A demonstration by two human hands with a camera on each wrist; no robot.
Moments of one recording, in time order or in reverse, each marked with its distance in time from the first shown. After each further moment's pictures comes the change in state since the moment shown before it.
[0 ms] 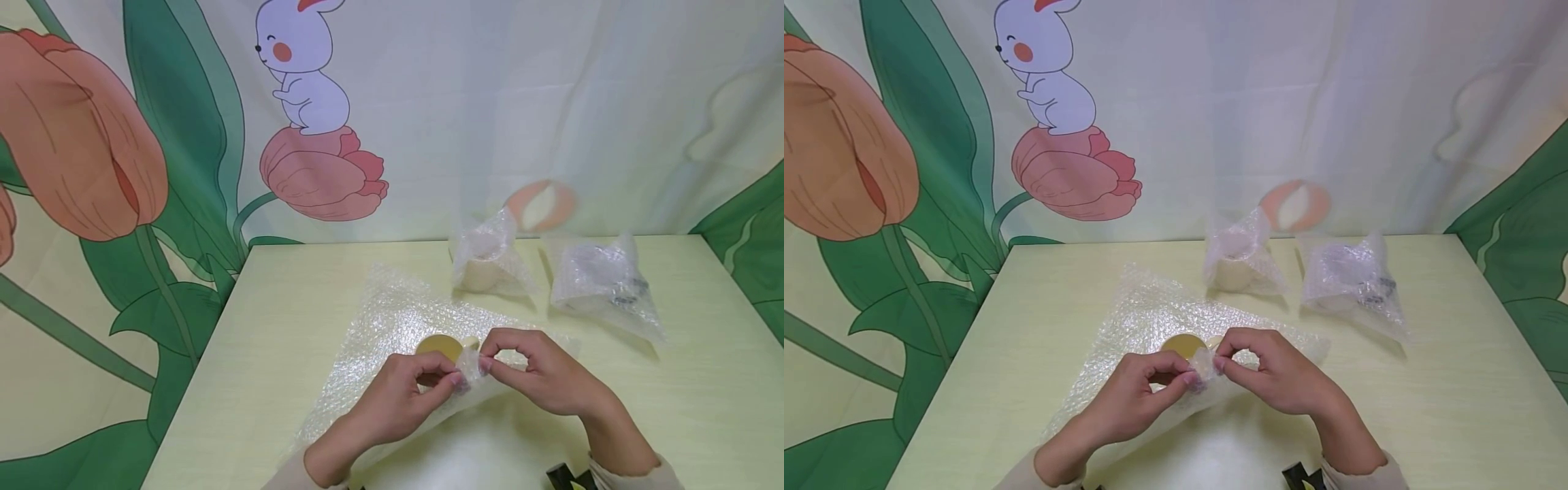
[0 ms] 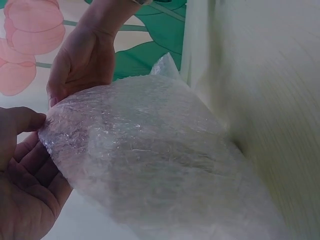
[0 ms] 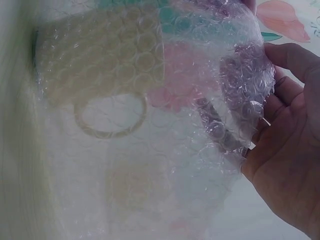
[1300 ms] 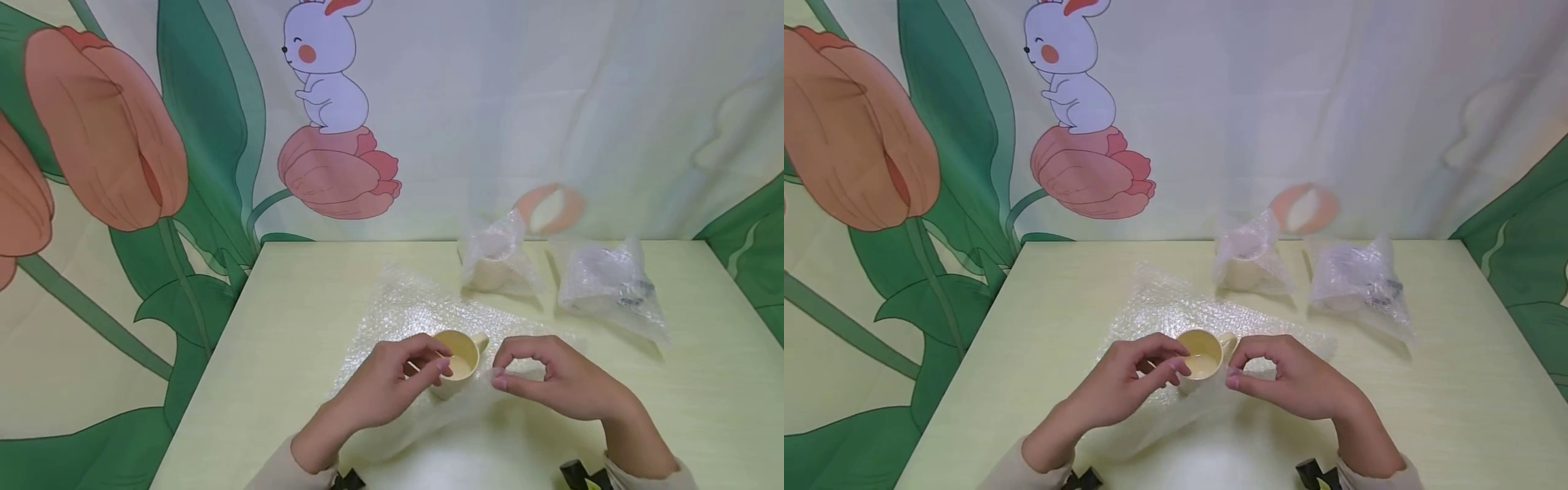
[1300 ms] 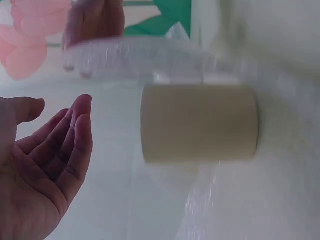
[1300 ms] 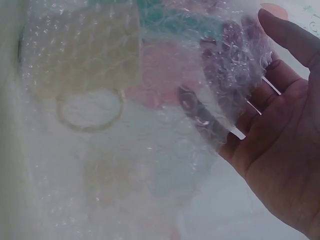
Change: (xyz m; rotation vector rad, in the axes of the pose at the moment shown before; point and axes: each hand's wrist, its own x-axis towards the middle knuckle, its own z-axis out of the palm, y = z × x) left_hand -0.016 0.000 -0.034 0.071 -0.014 -0.057; right_hand -0.009 -0.017 0.001 -0.016 -0.091 -0.003
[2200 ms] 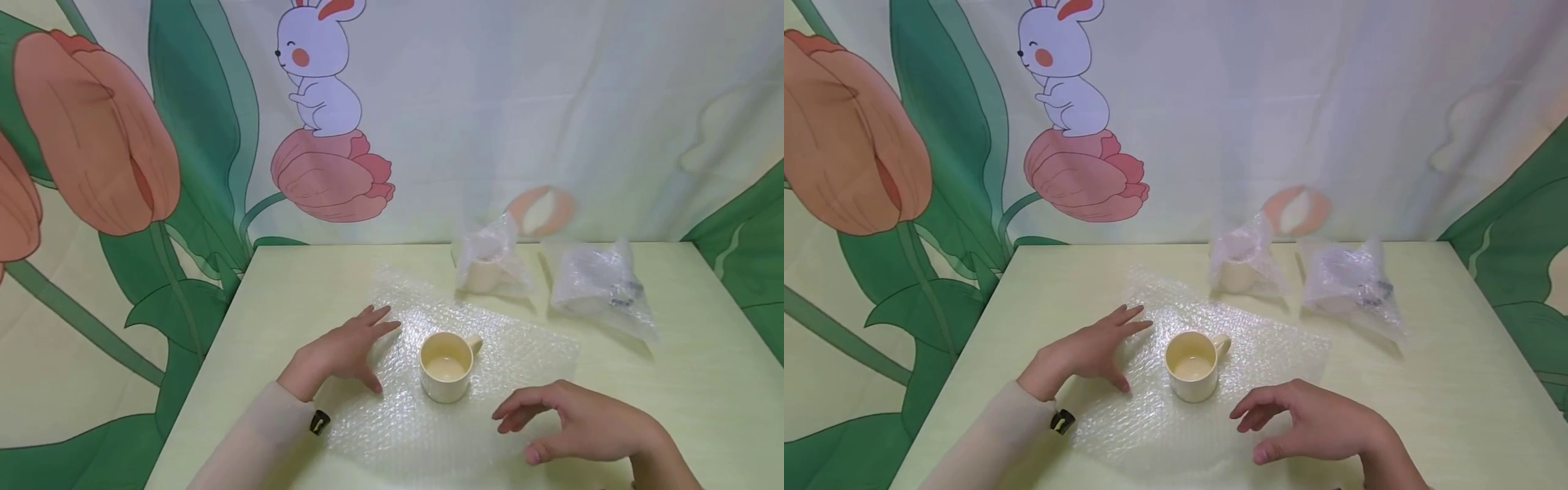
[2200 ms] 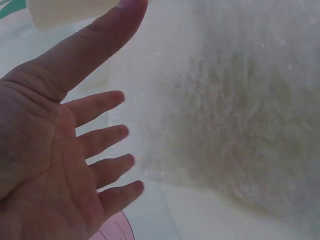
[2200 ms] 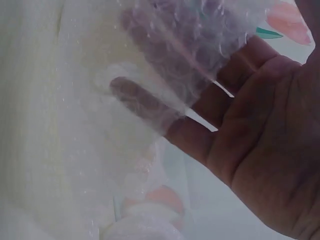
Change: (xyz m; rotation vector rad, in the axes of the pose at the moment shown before) left_hand 0.034 -0.095 -0.050 0.622 -0.379 -0.283; right_hand -0.048 0.004 -0.004 0.077 -0.319 0.171
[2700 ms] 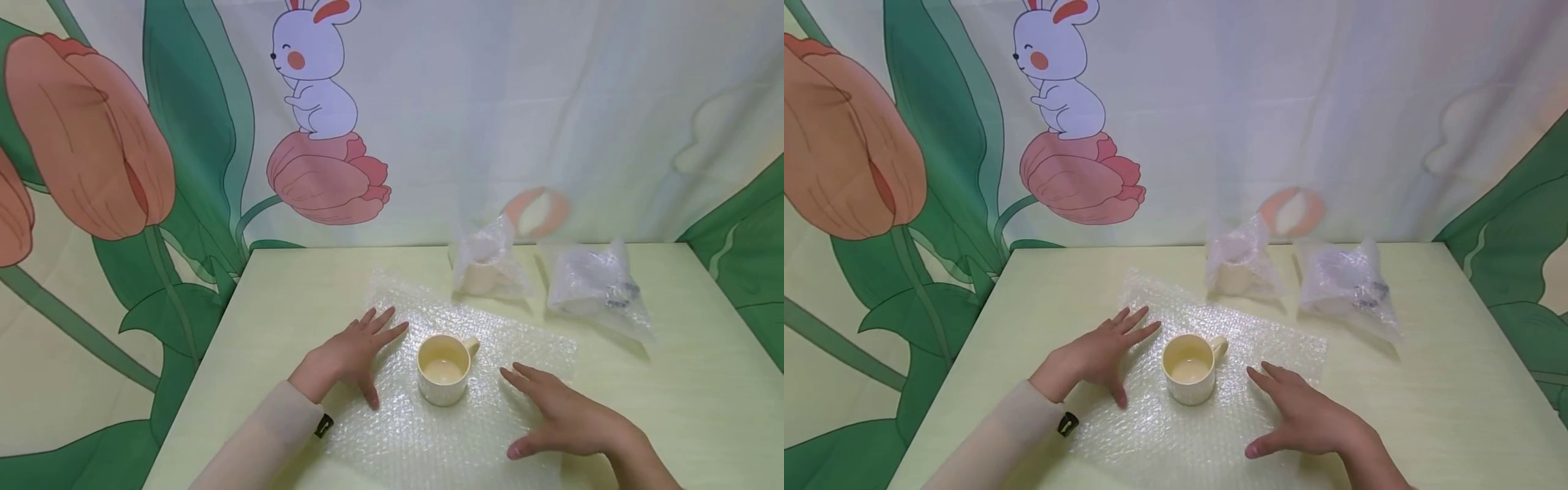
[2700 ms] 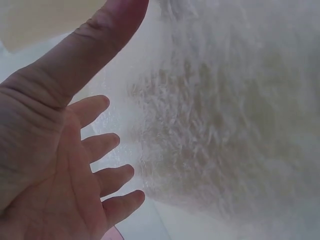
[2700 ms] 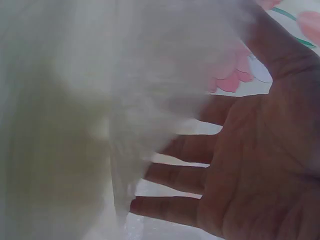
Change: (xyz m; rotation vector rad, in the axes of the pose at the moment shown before) left_hand 0.012 0.004 0.011 0.126 -0.048 0.020; right_hand 0.005 0.032 0.019 -0.262 0.218 0.387
